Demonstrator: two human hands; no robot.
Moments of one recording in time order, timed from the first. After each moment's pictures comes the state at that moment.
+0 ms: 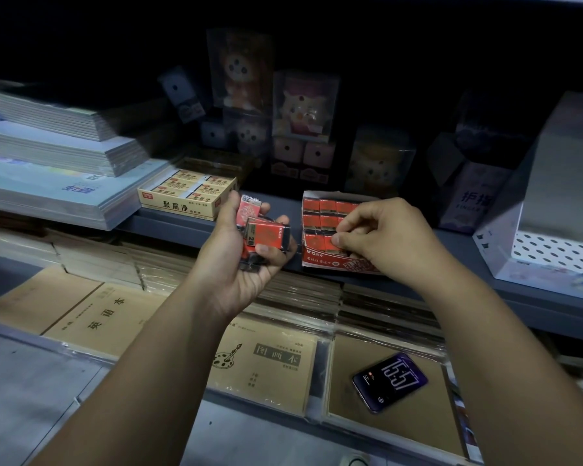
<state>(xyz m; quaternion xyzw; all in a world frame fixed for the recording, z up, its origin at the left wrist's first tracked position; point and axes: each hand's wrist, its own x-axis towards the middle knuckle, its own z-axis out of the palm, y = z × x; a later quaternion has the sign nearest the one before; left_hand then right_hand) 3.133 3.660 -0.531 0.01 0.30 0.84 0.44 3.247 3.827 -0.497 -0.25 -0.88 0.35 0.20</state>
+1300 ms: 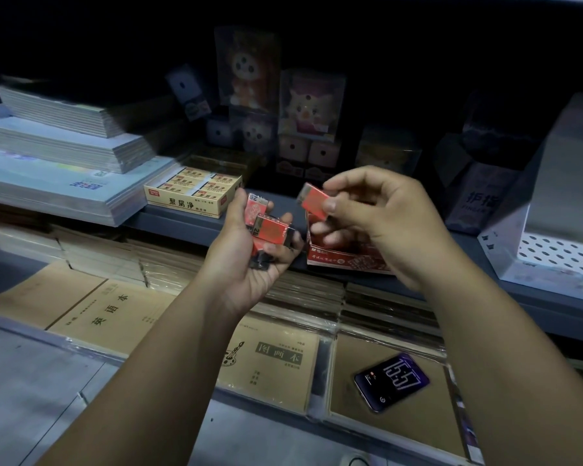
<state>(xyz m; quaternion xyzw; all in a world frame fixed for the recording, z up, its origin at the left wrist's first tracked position) 3.139 3.664 -0.527 -0.01 0.32 0.85 0.42 3.245 3.800 -0.479 -0.11 -0.72 0.64 0.25</state>
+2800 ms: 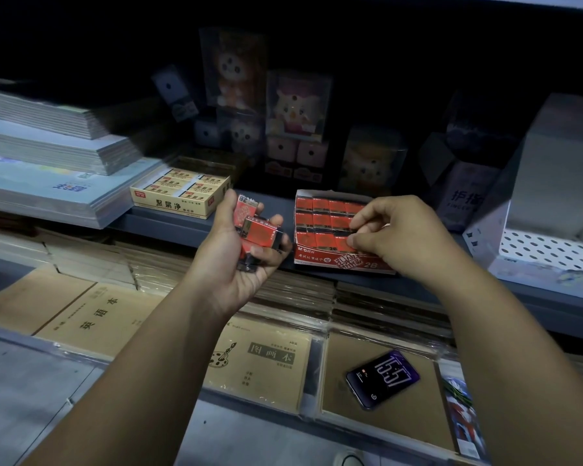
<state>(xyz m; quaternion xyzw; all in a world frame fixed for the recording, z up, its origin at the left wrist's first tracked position) 3.141 3.663 -0.529 0.00 0.33 0.84 0.42 3.262 3.838 -0.490 -0.27 -0.88 0.35 0.20</state>
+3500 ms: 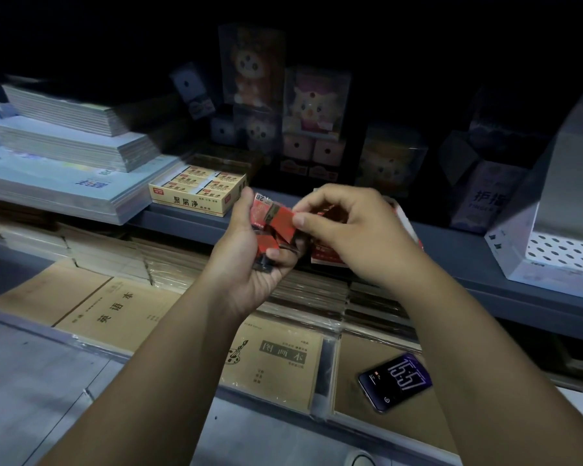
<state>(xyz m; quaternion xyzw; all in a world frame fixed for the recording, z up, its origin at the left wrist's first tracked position) 3.142 3.661 -0.527 0.00 0.34 0.84 0.42 3.229 3.781 -0.489 -0.10 -0.87 0.42 0.23</state>
